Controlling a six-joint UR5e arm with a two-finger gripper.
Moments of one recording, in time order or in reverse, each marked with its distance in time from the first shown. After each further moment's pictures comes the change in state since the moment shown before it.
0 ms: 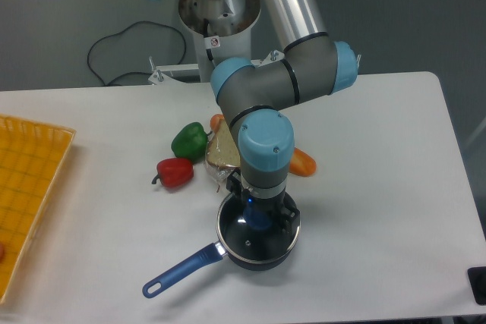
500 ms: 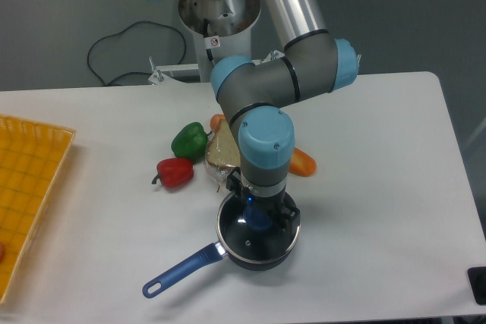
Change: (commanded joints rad) arm 0.002 0.002 0.002 0.002 -0.009 0.002
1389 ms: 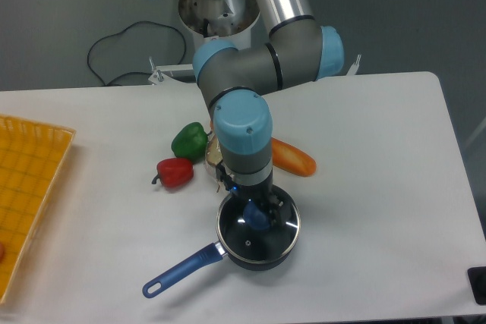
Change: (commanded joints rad) arm -0.018 0.029 0.003 -0.009 0.057 0.011
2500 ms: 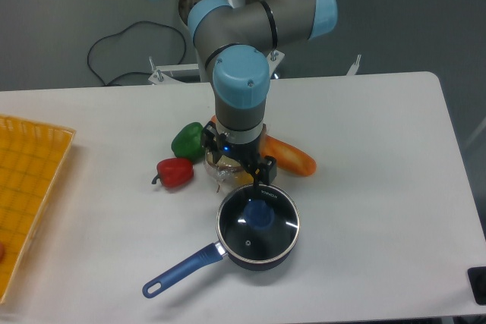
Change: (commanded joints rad) arm -0.002 0.161 -0.141 -0.002 -0.087 -0.107
